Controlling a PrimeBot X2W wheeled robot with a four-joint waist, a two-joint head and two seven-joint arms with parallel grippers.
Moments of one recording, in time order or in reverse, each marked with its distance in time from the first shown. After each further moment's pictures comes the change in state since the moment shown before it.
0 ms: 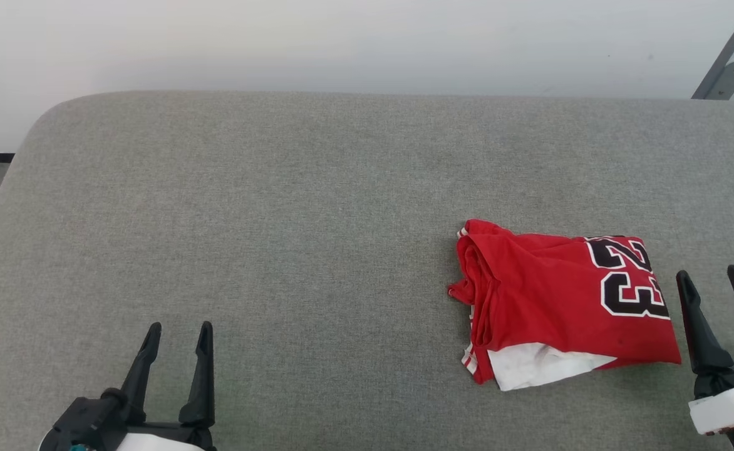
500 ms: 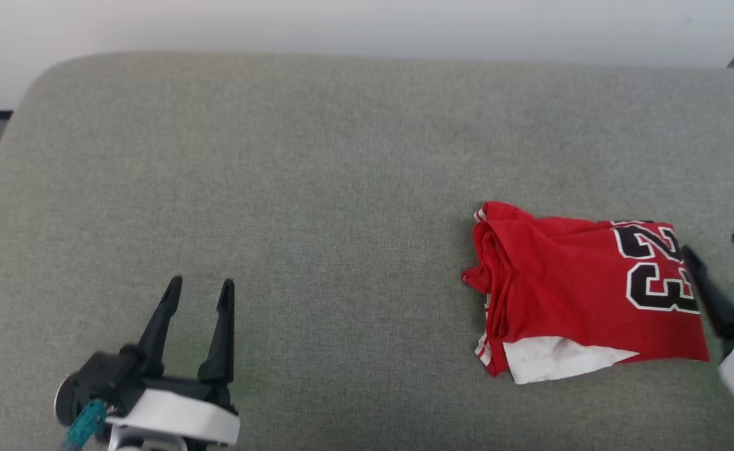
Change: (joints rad) left arm -0.102 0.015 -0.059 0.014 0.000 0.000 0.000; right arm -0.112 -0.134 0.043 0.000 0.006 0.000 0.264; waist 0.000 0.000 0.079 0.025
